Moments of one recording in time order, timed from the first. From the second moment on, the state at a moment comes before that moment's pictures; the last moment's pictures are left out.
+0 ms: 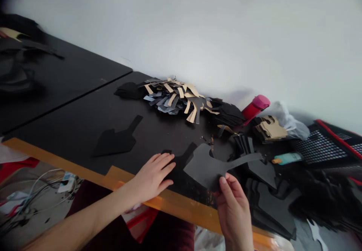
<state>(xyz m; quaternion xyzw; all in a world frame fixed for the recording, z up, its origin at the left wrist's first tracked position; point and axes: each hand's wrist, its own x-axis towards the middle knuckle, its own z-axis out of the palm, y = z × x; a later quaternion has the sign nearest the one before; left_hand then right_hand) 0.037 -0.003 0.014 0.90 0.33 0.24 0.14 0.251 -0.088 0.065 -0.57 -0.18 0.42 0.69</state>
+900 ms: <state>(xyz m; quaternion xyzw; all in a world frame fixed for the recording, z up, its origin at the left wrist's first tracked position) 0.031 -0.025 0.009 0.74 0.51 0.41 0.15 0.199 -0.055 0.024 -0.70 -0.60 0.05 0.39</state>
